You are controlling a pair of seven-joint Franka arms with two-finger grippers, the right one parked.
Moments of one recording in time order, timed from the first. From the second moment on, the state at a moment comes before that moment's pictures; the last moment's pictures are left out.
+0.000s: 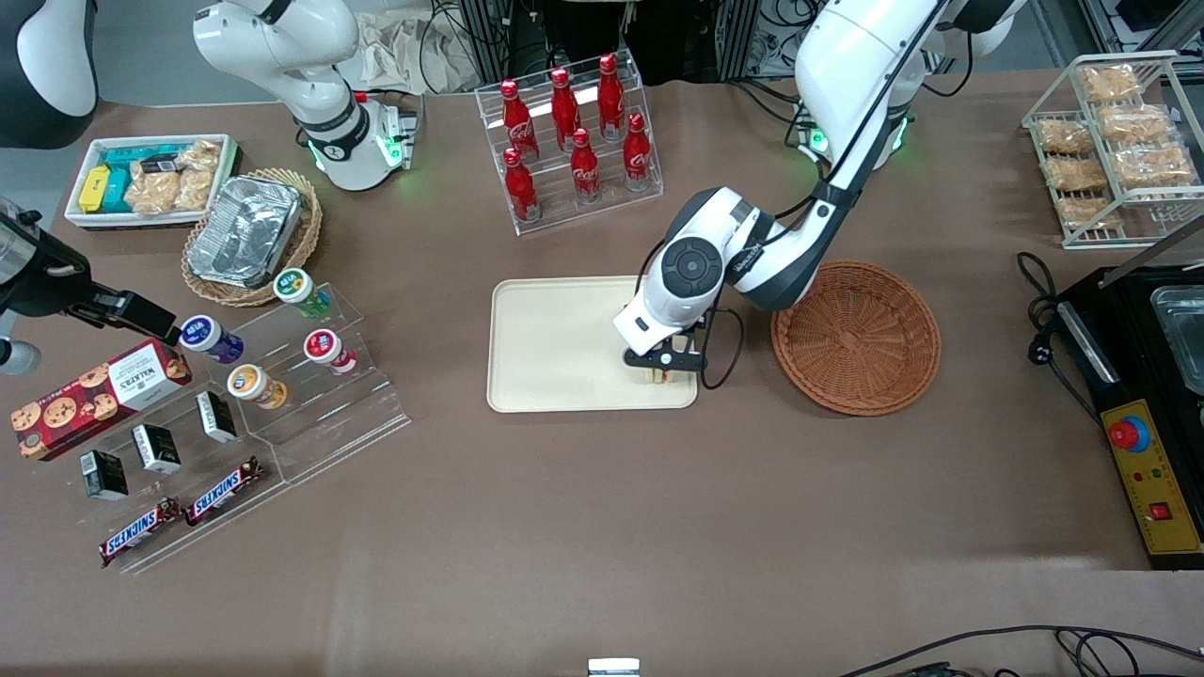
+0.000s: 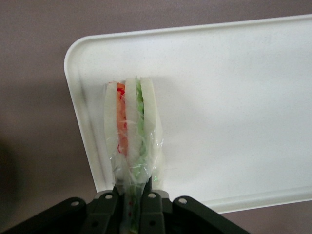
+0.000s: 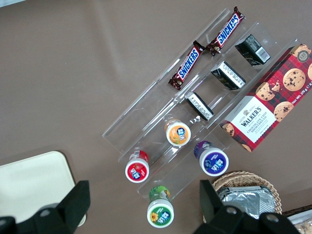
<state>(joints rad) -0.51 0.52 -0.23 -1.78 -0.08 2.17 -0.58</state>
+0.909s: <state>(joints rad) -0.50 0.46 -0.14 -1.75 -0.05 2.07 -0.63</state>
